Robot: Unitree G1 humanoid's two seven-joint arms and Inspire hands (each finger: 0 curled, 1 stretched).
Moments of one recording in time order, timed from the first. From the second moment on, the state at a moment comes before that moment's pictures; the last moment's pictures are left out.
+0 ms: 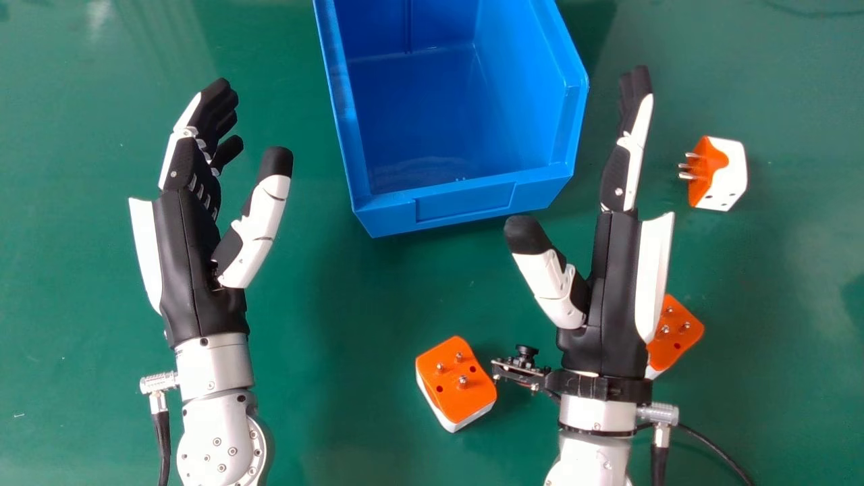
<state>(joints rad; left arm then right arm) -0.13 0.06 0.15 0.70 0.08 -0.95 0.22 0.00 0.06 0.31 0.46 -0.59 -0.75 -0.85</state>
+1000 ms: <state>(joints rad) -0.13 0.06 0.15 0.71 0.08 -0.96 0.21 0.02 0.06 0.30 0.42 -0.59 -0.75 -0.85</state>
